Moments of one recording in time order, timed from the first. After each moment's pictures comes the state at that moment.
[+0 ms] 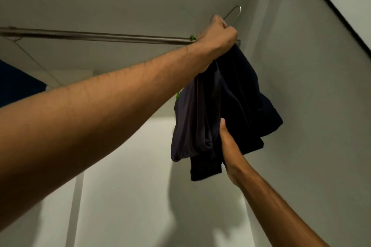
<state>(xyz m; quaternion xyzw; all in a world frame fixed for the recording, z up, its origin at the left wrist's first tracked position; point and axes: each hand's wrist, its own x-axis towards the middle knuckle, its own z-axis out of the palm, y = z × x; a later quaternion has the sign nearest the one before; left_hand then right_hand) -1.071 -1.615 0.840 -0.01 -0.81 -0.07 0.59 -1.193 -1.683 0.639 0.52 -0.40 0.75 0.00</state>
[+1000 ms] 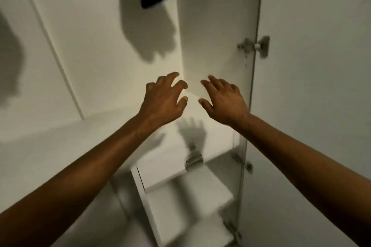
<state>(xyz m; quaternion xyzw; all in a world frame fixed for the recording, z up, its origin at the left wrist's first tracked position) -0.856 -1.583 0.359 0.05 -0.95 0.04 0.32 -0.972 -1.422 0.330 0.39 -0.87 0.13 0.26</state>
